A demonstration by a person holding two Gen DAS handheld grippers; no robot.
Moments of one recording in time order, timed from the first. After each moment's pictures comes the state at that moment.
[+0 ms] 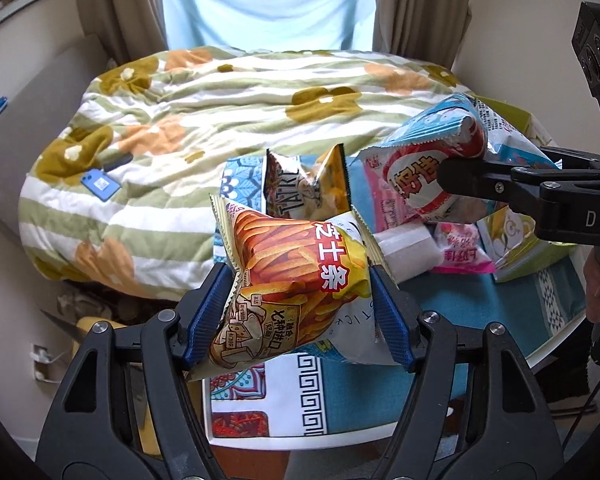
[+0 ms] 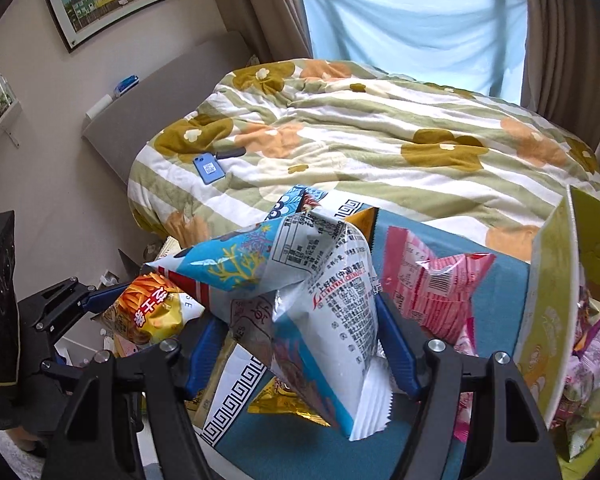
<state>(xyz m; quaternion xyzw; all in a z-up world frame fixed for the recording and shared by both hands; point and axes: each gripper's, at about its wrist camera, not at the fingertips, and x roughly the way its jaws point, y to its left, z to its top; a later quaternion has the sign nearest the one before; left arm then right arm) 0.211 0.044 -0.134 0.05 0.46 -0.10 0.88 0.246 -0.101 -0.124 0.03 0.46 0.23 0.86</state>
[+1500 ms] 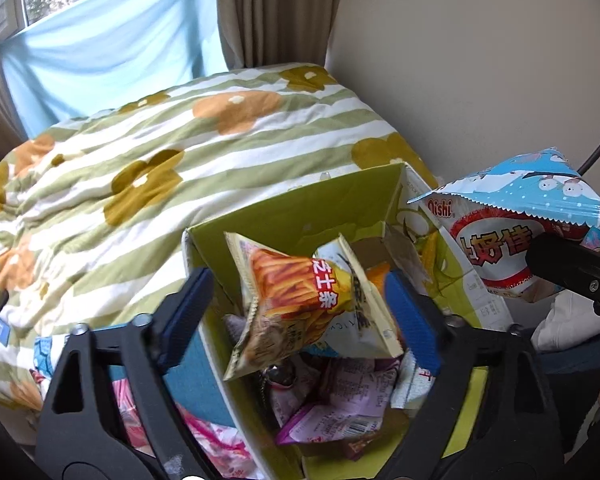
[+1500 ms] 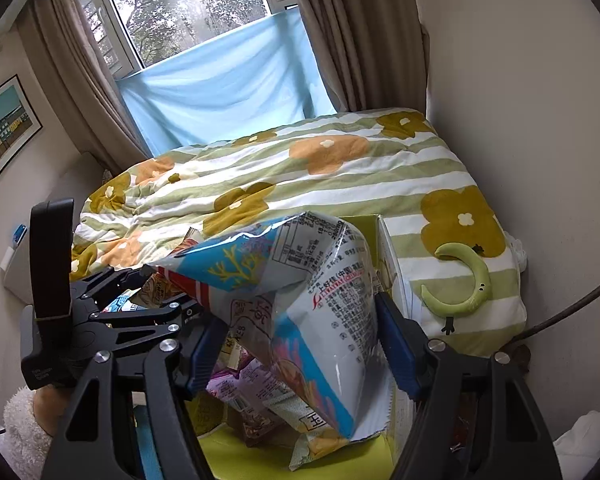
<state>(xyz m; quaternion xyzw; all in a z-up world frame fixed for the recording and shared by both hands) 0.377 -0.350 -0.127 0.11 0.45 -0.27 0.84 0.242 -0.466 -0.066 0.15 0.42 0.00 0.89</state>
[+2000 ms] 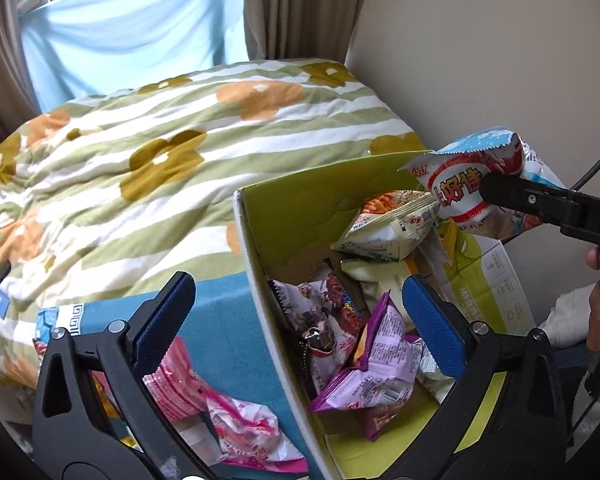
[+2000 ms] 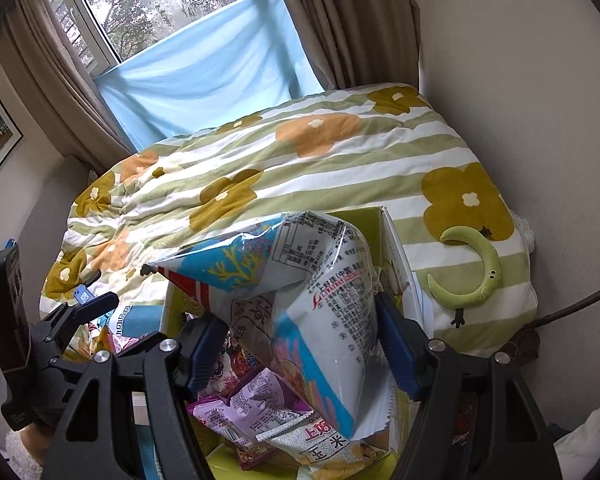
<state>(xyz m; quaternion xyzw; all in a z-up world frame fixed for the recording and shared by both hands) 0.368 -0.286 -0.133 0.08 0.46 -0.25 0.85 0.287 -0.472 -0.095 0.18 0.45 -0.01 0.87</state>
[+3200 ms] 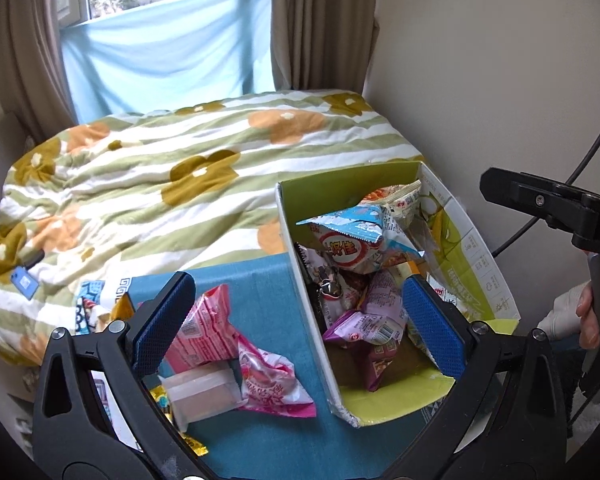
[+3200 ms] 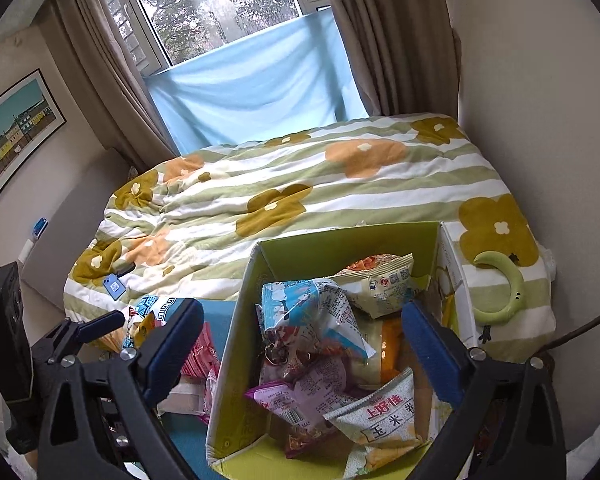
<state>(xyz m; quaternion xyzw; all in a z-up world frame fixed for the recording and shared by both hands) 0.272 -0.228 -0.069 0.07 0.41 -0.21 0.89 0.248 -0.422 -0.055 0.15 0.40 0.04 0.90</state>
